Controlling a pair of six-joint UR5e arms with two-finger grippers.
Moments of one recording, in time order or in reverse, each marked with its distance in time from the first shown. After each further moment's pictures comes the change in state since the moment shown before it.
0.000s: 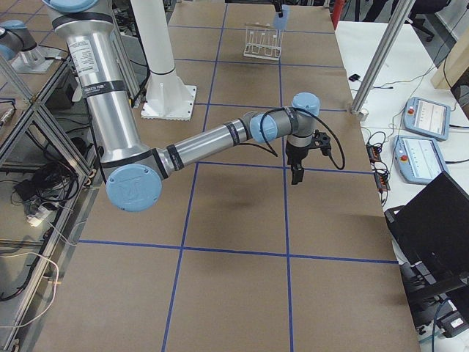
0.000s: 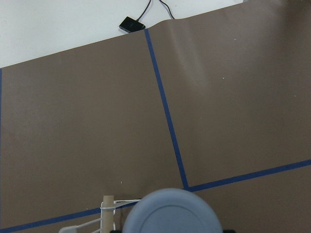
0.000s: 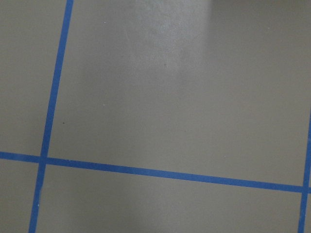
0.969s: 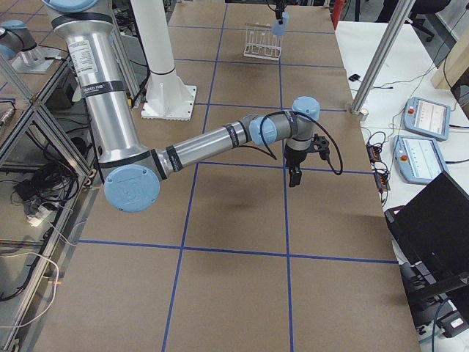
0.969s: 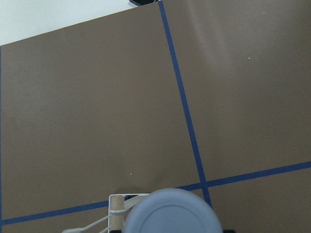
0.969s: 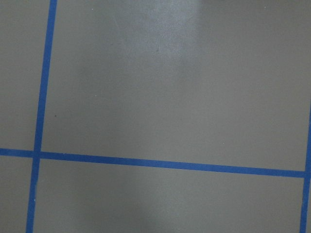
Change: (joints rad) left arm 0.035 -0.004 0.071 -0.012 -0.009 -0.012; right arm 0.002 -0.008 -0.011 -0.004 0.017 0.002
